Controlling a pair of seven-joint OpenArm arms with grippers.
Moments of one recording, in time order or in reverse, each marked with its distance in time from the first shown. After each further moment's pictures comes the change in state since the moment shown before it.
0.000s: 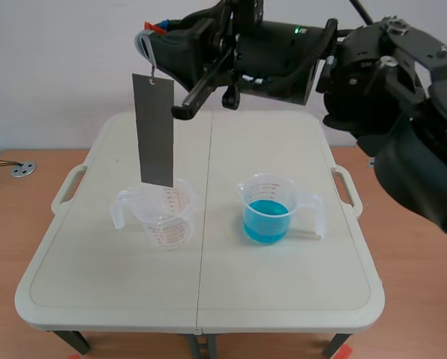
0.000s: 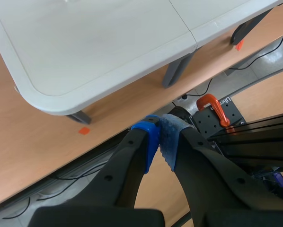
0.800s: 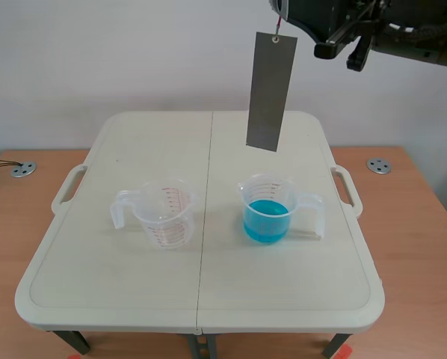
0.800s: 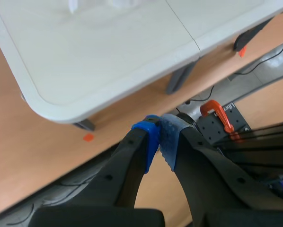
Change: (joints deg) left arm -3.6 0.0 0.0 0.0 0.0 0.0 0.0; right arm -4.7 13.6 17.1 4.8 14.3 1.2 -7.6
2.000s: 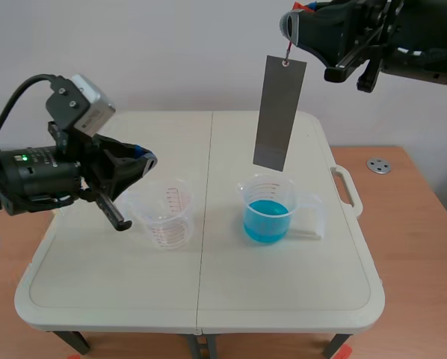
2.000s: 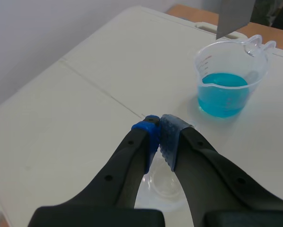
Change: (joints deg) left arm -73.5 -1.6 43.4 -31.6 6.4 -0.7 0.4; right arm -3.0 0.0 2.1 0.0 0.0 0.6 -2.5
